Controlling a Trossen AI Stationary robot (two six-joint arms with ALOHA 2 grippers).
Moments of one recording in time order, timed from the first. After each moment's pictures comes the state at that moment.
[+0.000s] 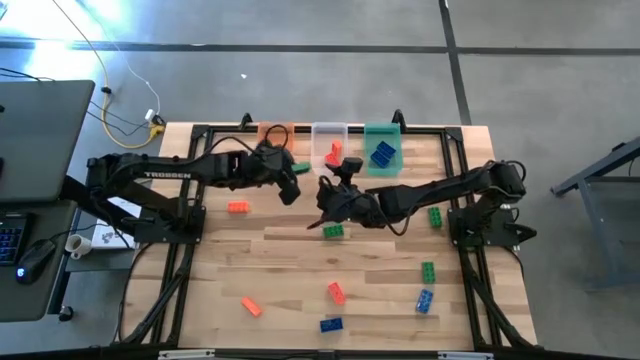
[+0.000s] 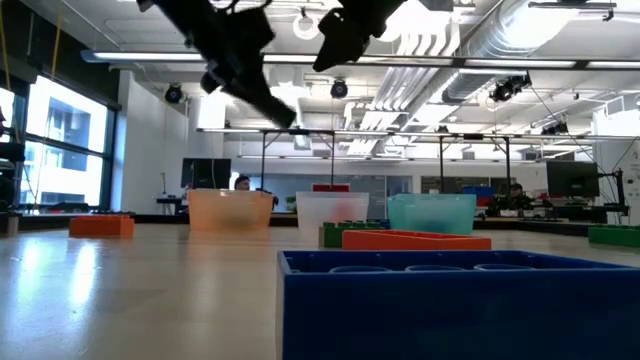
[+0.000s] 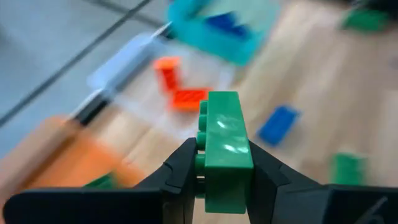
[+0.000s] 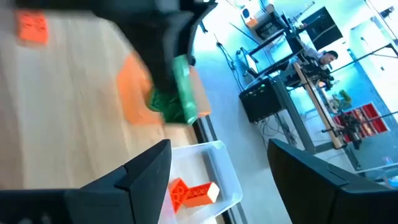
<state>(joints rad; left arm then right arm) 0.28 1.32 0.98 -0.39 -0.38 -0.20 0.17 1.73 1.40 -0.32 0.94 -0.30</state>
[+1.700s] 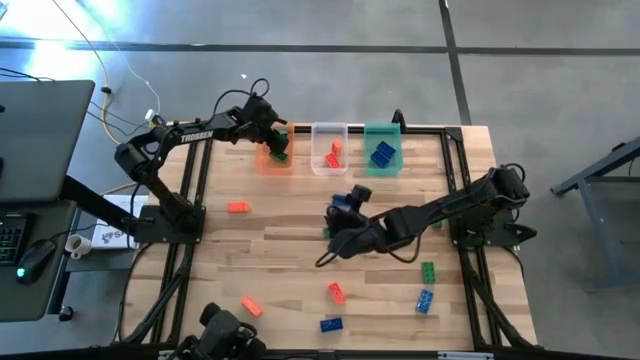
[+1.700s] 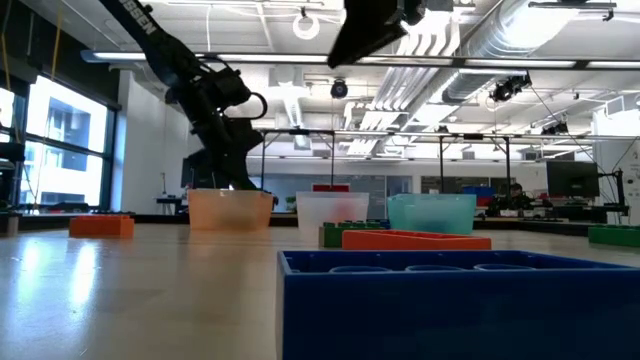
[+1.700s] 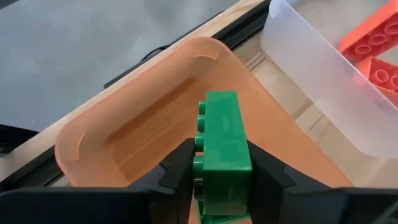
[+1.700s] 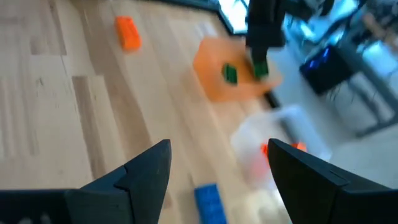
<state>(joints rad) 0.94 1.63 0.98 -0.27 0.03 -0.07 0.32 1.73 1.40 -0.57 0.84 0.23</state>
